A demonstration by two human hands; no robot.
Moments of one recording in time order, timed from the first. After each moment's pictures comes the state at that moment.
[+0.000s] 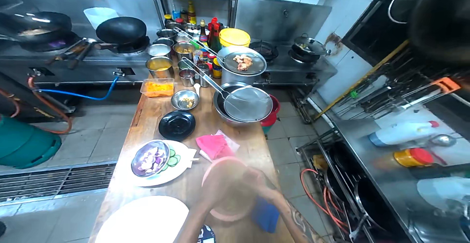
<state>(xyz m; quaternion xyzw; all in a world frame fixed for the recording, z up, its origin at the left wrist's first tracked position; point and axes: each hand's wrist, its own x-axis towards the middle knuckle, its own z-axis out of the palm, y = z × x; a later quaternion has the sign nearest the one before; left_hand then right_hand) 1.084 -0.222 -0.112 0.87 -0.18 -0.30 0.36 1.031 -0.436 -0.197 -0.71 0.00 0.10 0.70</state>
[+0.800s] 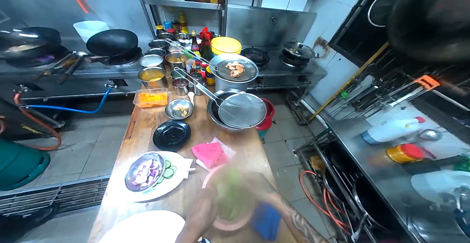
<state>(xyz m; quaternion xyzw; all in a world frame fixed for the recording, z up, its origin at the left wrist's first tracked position) 1.064 -0.185 -0.177 0.91 -0.21 -0.27 0.25 1.047 -0.443 -0.163 -0.88 0.03 0.16 0.45</state>
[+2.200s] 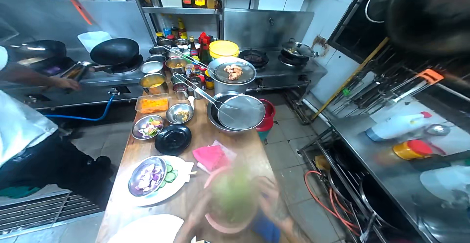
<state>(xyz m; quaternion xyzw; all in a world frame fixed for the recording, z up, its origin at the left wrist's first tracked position) 1.072 -0.186 -0.160 0.65 0.00 -0.32 0.69 0.997 -0.434 -0.163 -0.84 -0.04 -0.20 0.51</state>
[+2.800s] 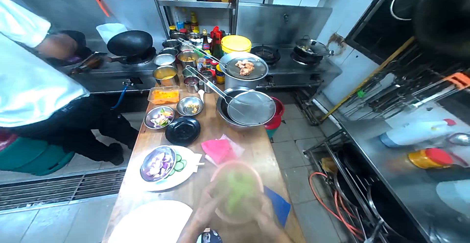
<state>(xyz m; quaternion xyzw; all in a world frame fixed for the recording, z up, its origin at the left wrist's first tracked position) 1.048 -0.181 -0.135 0.62 -0.05 -0.23 0.75 0.969 -0.368 -0.139 -0.64 0.05 -0.06 0.77</state>
